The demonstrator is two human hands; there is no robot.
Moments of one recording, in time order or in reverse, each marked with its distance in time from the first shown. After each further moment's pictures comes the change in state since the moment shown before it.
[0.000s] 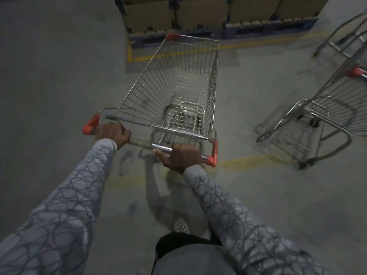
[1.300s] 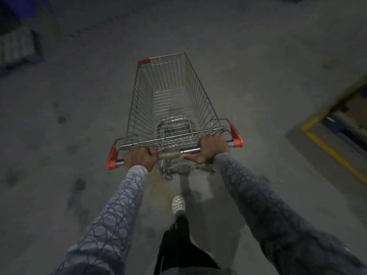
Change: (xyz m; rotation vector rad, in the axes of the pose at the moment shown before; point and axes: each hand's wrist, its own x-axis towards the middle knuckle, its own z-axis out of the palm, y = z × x) left_hand 0.120 -0.360 0.011 -0.215 -0.024 -1.341; right_hand 0.456 -0.489 0.102 -0.319 -0.281 -1.387
